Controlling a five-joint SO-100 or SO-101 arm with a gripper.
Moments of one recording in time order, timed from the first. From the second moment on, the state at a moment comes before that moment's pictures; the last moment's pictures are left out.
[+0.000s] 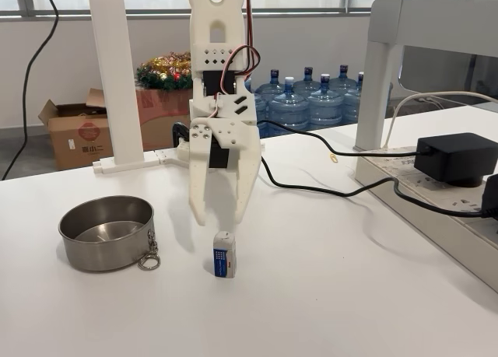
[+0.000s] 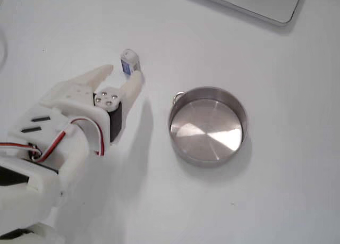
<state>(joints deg) 16.5 107.6 173.2 -34.6 84.1</state>
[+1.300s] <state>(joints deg) 16.0 87.5 155.8 -34.6 84.1</state>
